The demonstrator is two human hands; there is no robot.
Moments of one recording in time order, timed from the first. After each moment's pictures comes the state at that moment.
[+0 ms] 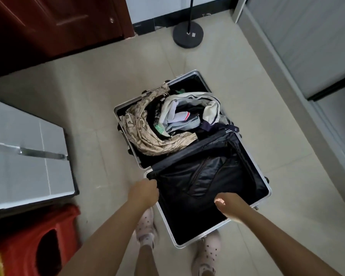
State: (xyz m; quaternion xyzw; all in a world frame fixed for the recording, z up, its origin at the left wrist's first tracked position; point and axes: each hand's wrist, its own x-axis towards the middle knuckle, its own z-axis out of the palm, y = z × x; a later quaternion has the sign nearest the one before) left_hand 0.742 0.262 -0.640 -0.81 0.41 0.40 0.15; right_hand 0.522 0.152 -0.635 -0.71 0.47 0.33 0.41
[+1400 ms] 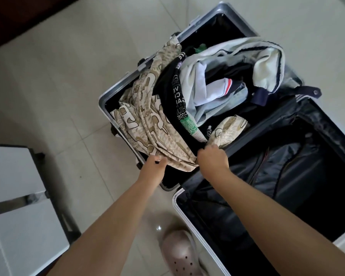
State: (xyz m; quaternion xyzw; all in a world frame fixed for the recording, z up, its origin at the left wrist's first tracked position) left_hand 0.898 0.191 -0.909 -0.82 0.13 0.53 -0.15; right_hand 0.769 0.109 -0.902 -0.83 0.43 0.31 0.19
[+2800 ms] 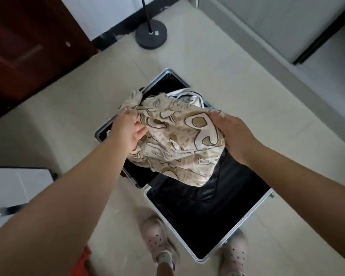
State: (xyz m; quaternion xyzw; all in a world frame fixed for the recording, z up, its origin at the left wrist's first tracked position) left_hand 0.793 0.070 -0.600 -0.73 -0.03 0.48 -0.48; right_hand 0.586 0.037 -0.600 -0.48 0.47 -0.20 0.71
